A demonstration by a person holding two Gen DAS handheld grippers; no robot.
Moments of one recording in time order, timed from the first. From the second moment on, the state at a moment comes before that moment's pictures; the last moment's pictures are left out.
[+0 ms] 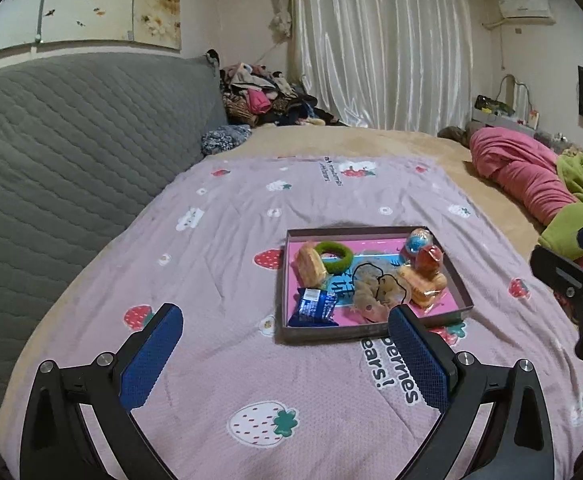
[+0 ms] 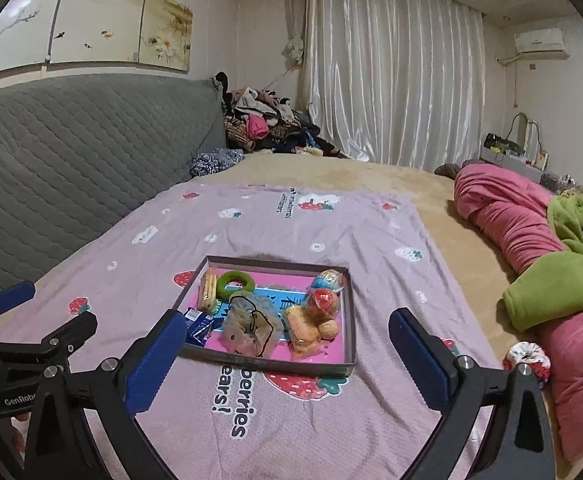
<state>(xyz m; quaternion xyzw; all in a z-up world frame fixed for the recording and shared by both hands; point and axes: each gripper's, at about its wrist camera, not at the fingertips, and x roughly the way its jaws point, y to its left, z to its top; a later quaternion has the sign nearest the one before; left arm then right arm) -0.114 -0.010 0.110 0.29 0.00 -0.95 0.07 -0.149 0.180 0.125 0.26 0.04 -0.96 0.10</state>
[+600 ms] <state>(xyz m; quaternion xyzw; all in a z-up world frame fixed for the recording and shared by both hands) -0.060 -0.005 0.156 0.25 -0.01 -0.96 0.08 -0.099 0.189 0.152 0.22 0.05 -0.97 0.09</state>
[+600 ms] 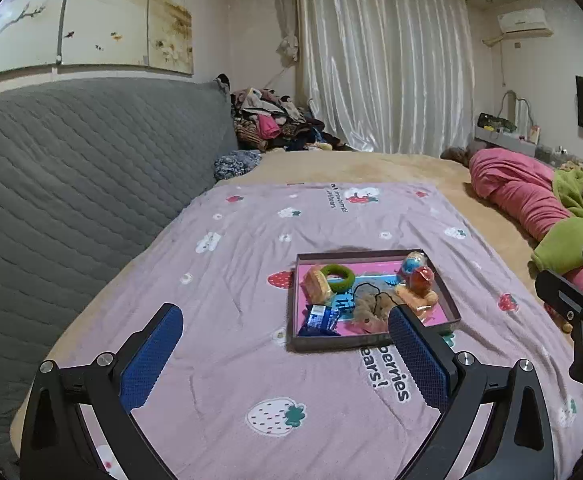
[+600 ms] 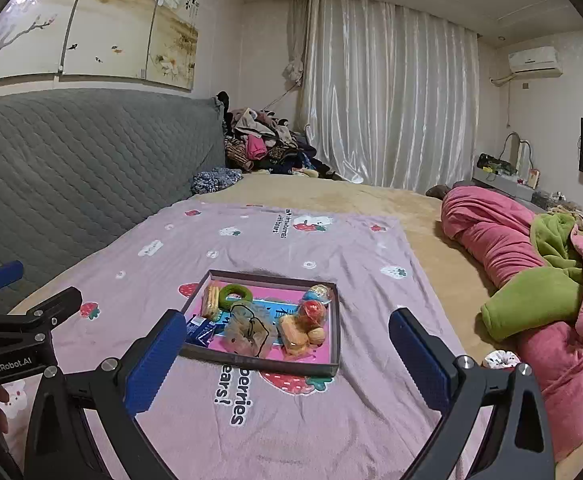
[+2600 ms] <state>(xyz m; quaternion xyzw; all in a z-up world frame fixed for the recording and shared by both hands) -0.037 -0.005 0.047 0.33 0.00 -0.94 0.07 -0.073 0.199 0.057 0.27 0.06 -0.95 0.10</state>
